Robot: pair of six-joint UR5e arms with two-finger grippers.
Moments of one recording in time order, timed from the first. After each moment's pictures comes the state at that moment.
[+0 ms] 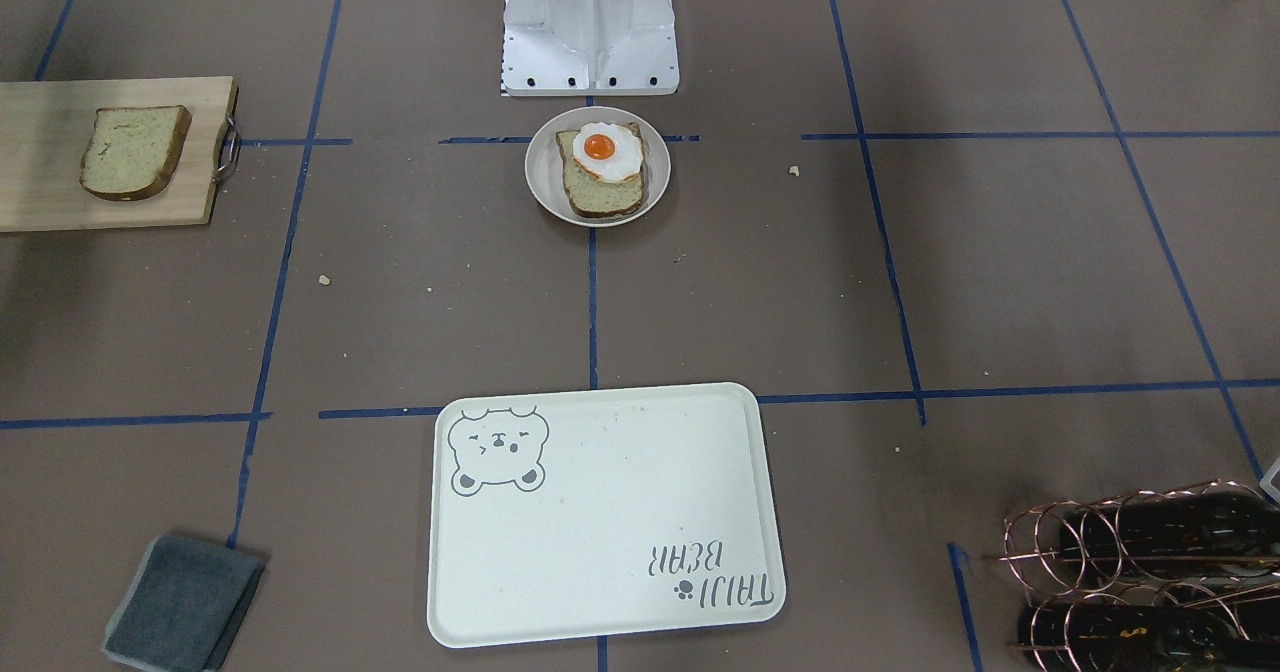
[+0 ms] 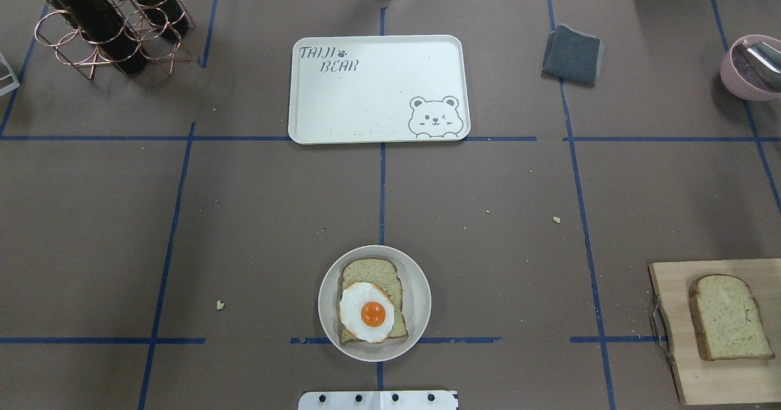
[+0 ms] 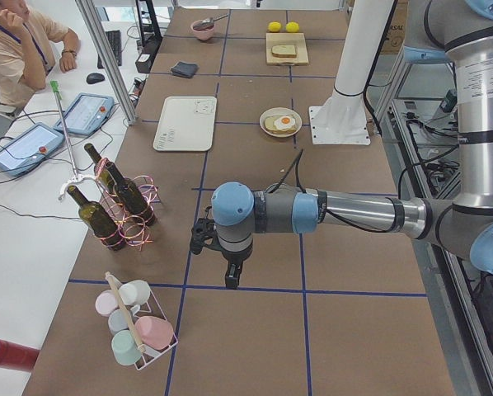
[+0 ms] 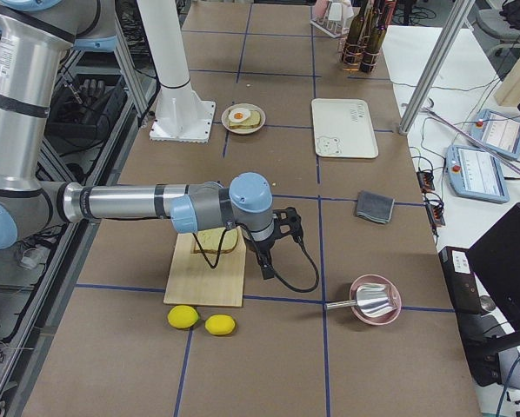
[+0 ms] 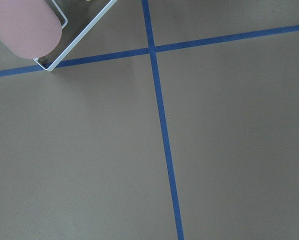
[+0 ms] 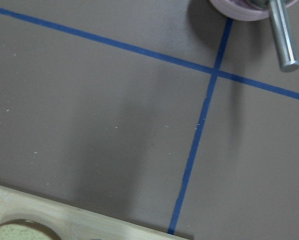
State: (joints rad) left arm -1.61 -1.41 -1.84 -1.45 -2.37 0.20; right arm 1.48 -1.88 1.91 -1.37 2.35 -0.06
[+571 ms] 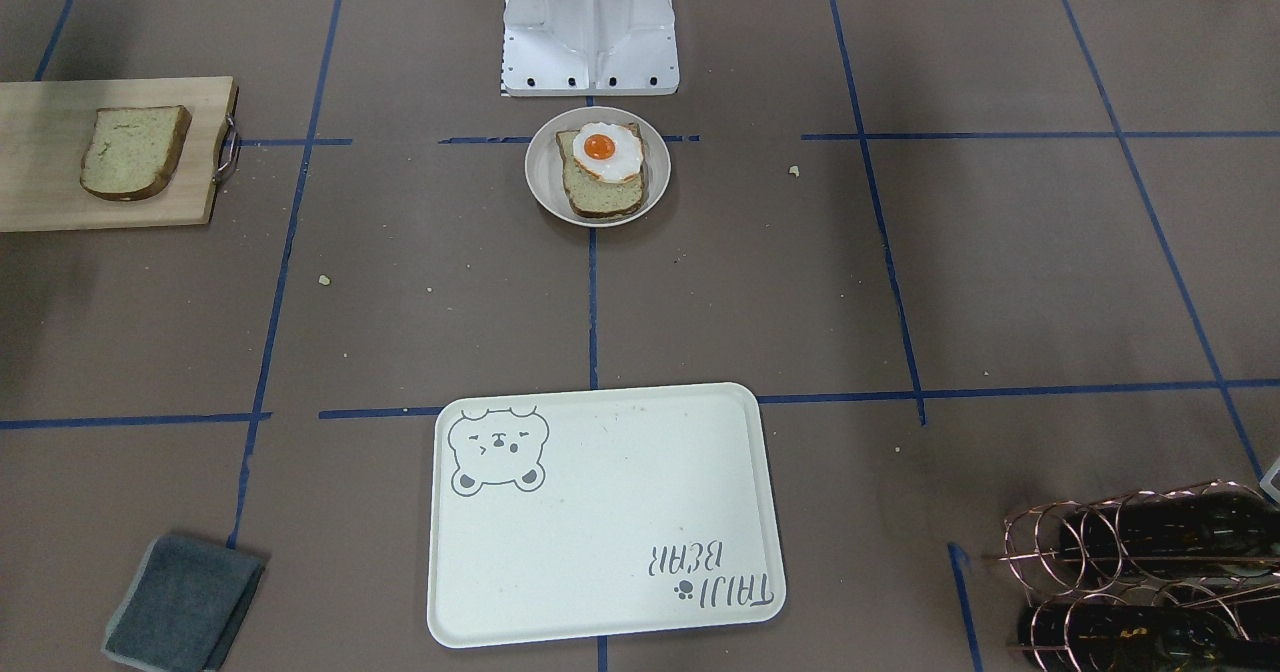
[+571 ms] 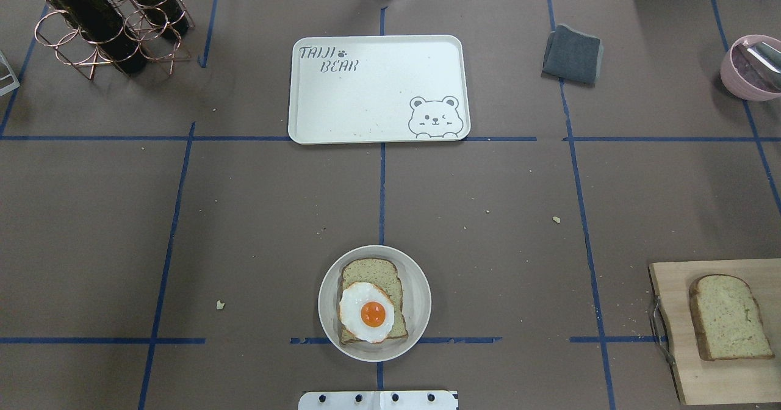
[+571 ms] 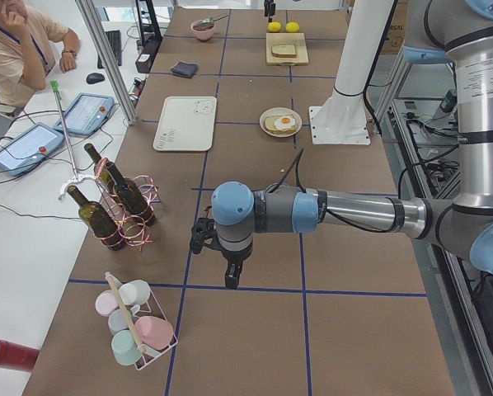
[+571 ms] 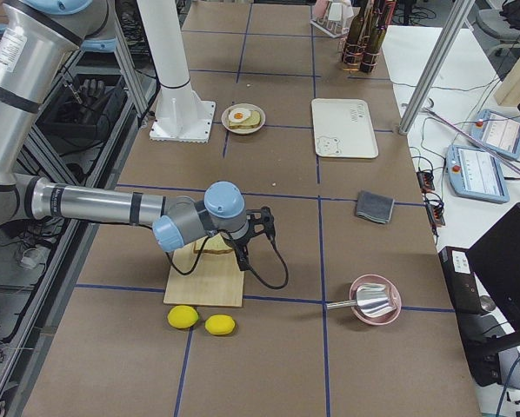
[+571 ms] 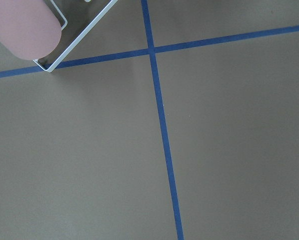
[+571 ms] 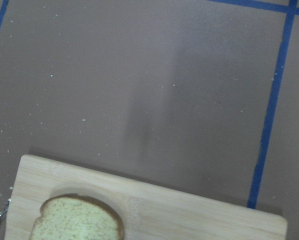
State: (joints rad) left arm -1.61 -1.41 -1.84 -1.45 -2.37 0.20; right arm 1.23 -2.07 1.86 -0.79 2.37 0.44
